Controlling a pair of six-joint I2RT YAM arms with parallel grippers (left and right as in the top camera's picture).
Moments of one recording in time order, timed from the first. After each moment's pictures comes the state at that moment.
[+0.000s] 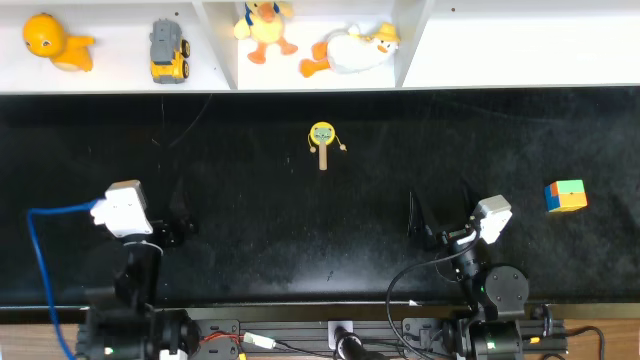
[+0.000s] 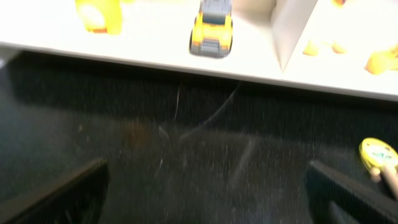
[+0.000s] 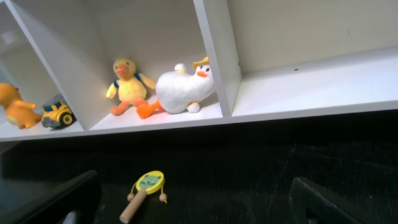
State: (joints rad) left arm 0.08 0.28 0.35 -0.39 0.00 -0.12; right arm 0.08 0.01 0.02 0.00 -0.24 0.29
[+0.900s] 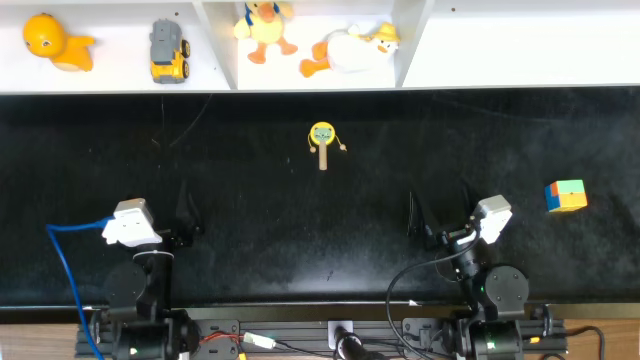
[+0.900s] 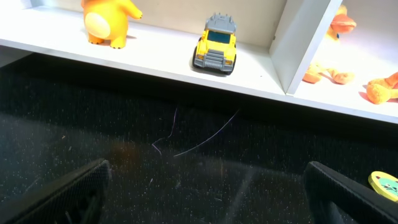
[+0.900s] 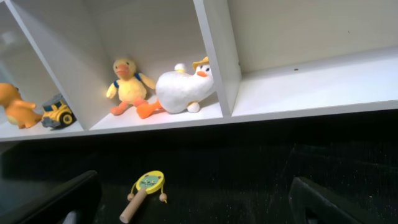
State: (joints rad) left arm 0.08 0.02 0.05 -0.17 -0.02 -0.18; right arm 0.08 0.01 0.02 0.00 -0.24 0.29
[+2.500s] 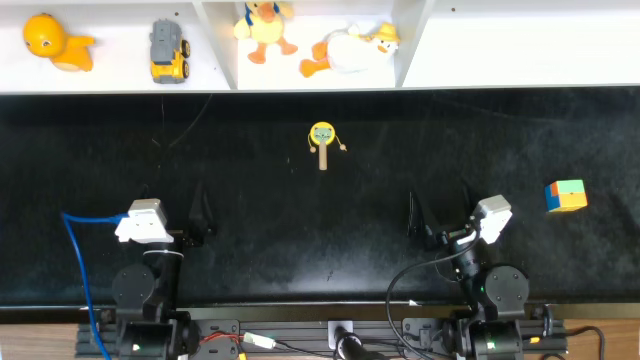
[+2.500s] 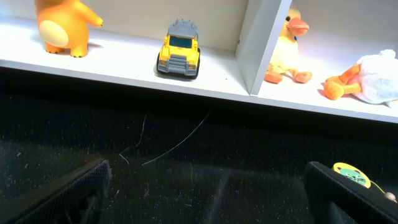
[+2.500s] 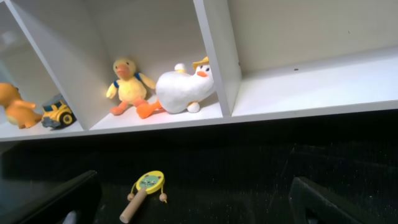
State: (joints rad) left arm -0.02 0.01 0.02 -0.09 -0.02 -0.18; right arm 0.08 0.01 0.02 0.00 -0.24 0.29
